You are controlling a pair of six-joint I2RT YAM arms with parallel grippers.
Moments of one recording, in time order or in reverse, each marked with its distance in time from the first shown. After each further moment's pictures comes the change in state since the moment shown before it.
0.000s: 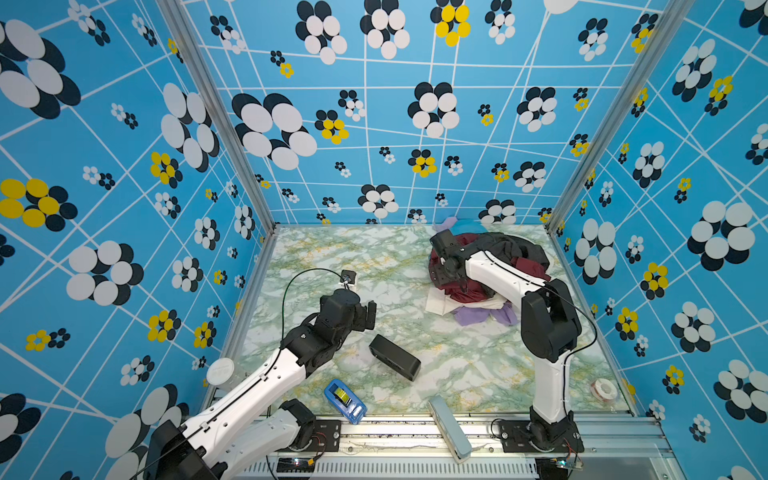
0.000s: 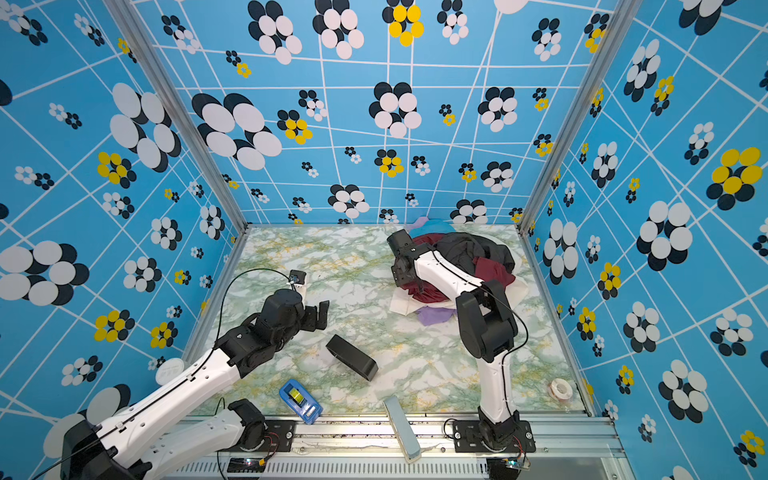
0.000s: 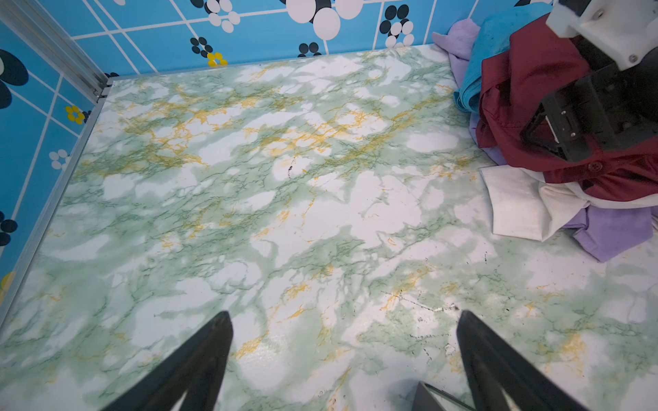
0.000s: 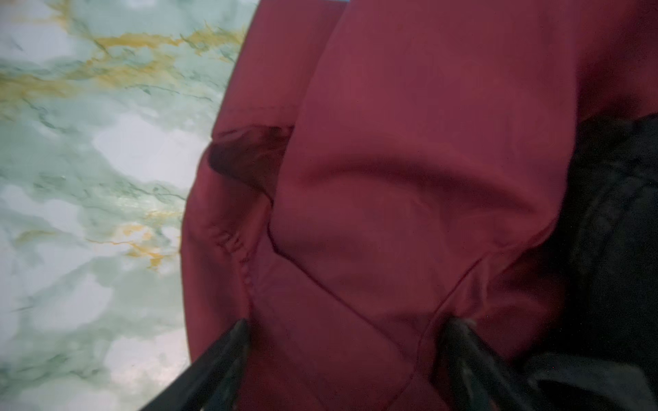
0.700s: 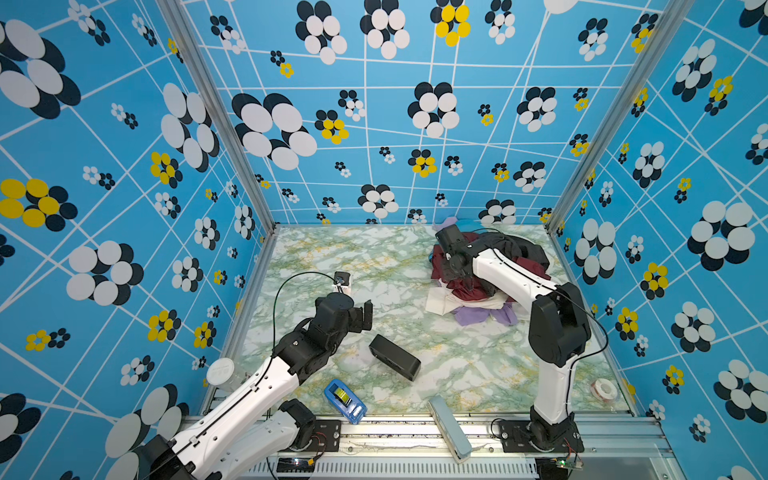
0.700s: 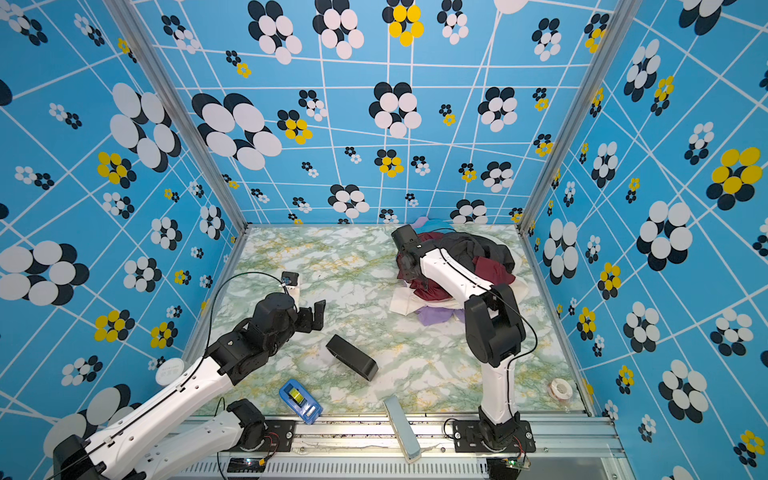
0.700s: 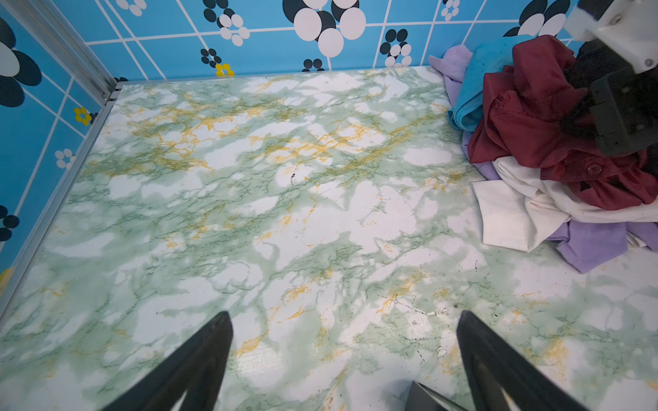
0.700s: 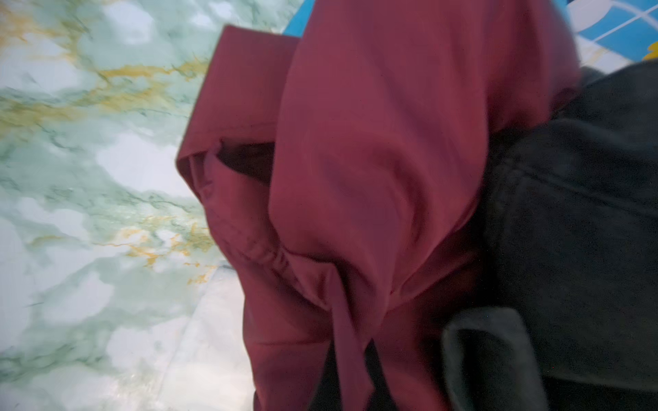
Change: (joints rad) left arm 0.000 -0.083 -0.019 -0.007 -0.008 -0.027; right arm -0.016 -0.114 0.002 -0.026 0.022 -0.015
